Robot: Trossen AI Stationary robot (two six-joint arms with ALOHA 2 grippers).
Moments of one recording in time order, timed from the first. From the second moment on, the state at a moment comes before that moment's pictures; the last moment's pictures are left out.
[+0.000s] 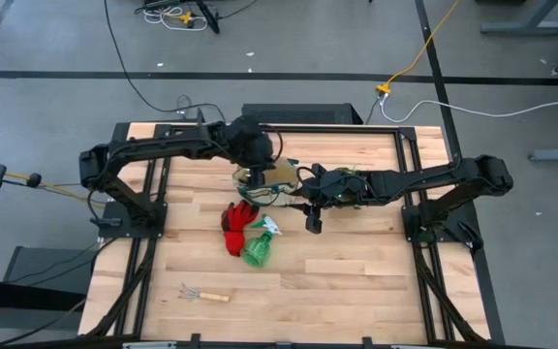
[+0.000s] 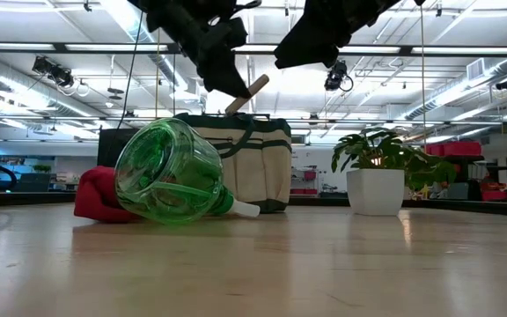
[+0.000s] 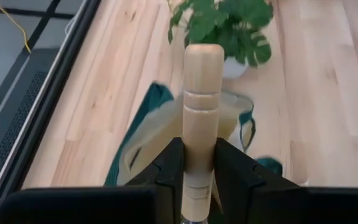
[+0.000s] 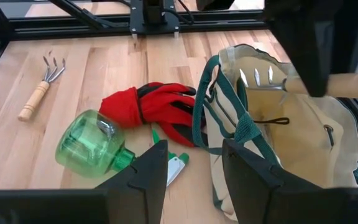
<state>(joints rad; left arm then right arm) 0.34 1.55 1.27 -0.46 0.12 0.17 0.06 1.44 1.07 -0.19 0.15 0.07</state>
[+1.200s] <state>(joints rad) 0.35 1.55 1.27 -0.58 0.09 0.19 0.06 1.44 1.07 -0.18 0.15 0.07</state>
